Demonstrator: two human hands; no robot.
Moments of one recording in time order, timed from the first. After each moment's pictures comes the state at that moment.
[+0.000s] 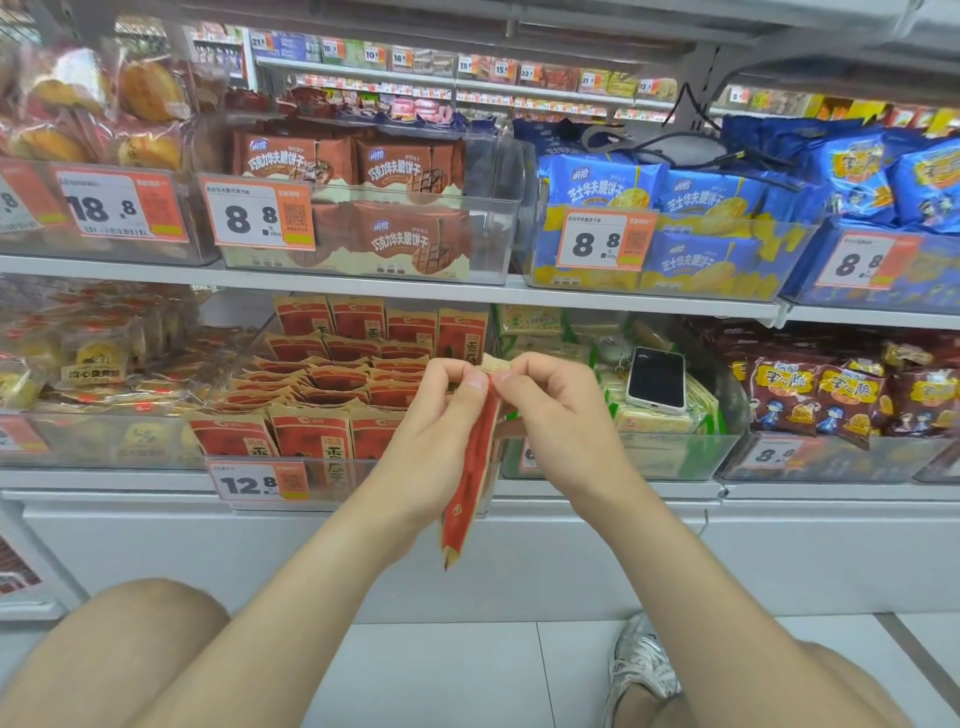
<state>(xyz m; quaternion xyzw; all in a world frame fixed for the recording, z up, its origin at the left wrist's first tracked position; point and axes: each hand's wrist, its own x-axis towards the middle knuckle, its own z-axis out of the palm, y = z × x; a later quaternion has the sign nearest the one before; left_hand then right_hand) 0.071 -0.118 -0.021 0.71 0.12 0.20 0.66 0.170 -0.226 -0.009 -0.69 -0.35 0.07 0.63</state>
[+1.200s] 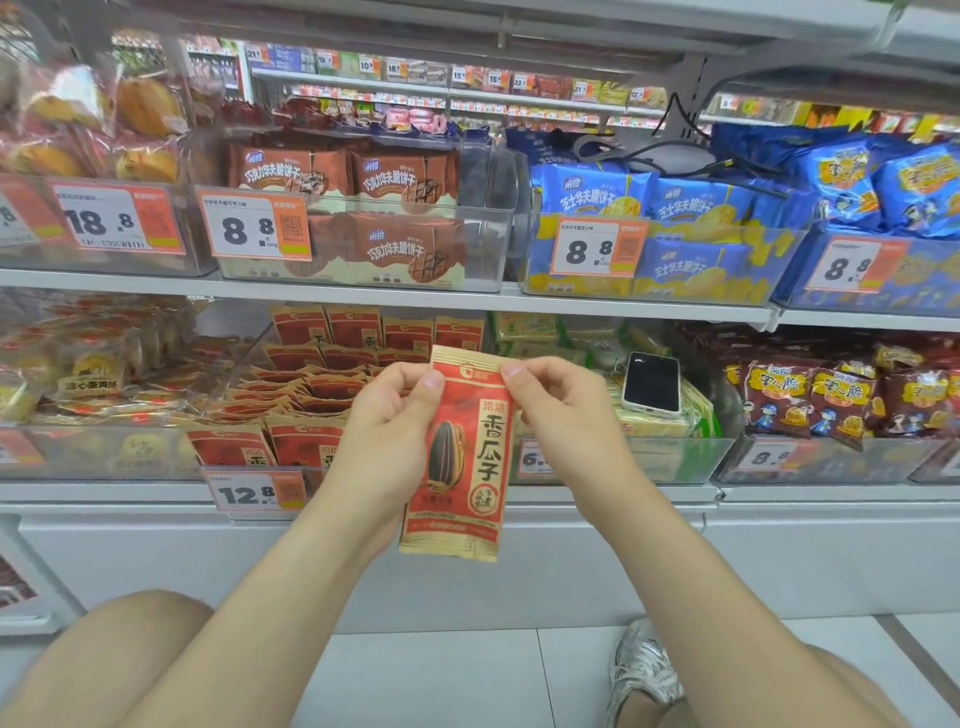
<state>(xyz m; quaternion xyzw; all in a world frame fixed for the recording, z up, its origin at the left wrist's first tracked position) 0.062 -0.108 -0.008 0.62 0.16 0.24 0.73 0.181 -0.231 -0.008 -0.73 -0.27 0.07 0.62</state>
